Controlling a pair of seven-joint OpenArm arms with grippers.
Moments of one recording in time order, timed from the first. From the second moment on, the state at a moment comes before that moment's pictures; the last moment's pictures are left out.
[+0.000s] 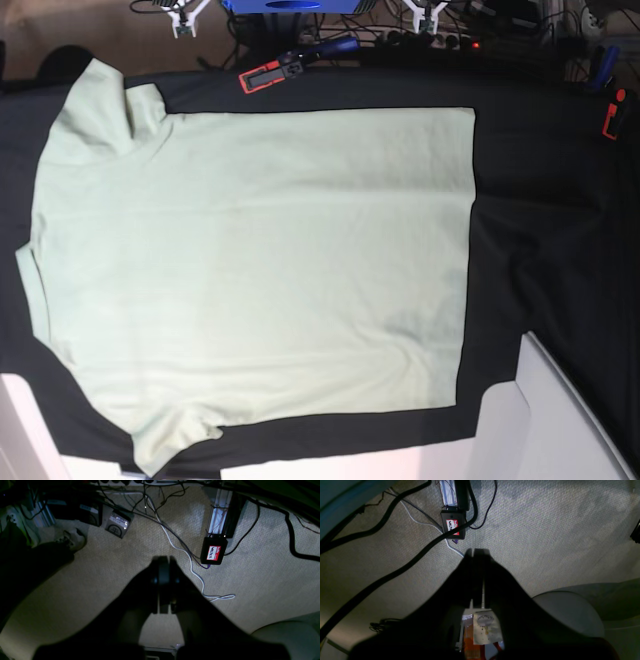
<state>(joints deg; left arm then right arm) 14.1 -4.4 -6.8 13.8 5.2 -0.3 -4.3 -7.9 -0.2 2.5 5.3 -3.0 0.9 -2.1</state>
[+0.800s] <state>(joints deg) 35.9 -9.6 -7.4 48.8 4.9 -0.3 -3.8 -33.4 1.2 16.0 52.6 -2.8 0.9 -14.7</state>
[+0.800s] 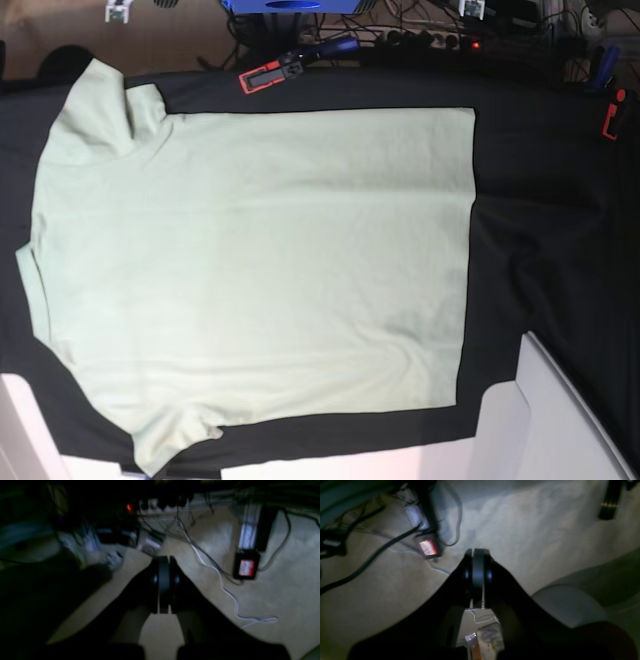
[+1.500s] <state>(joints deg) 49.0 -8.2 -21.0 94.0 4.9 -0.4 -3.6 -43.1 -1.7 20.4 99.4 -2.7 1.5 -22.0</state>
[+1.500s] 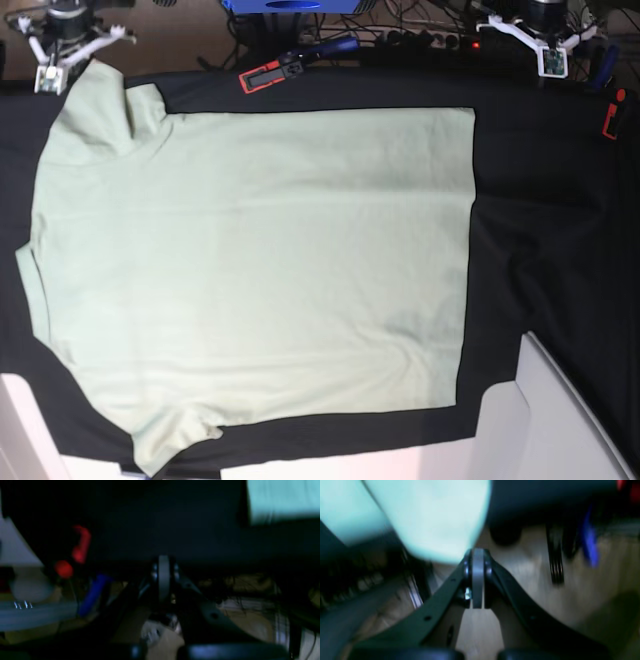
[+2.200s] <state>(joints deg) 39.9 -8.1 -21.0 90.4 4.9 -0.6 -2.8 -23.5 -1.9 49.0 97.7 28.7 40.5 -51.3</state>
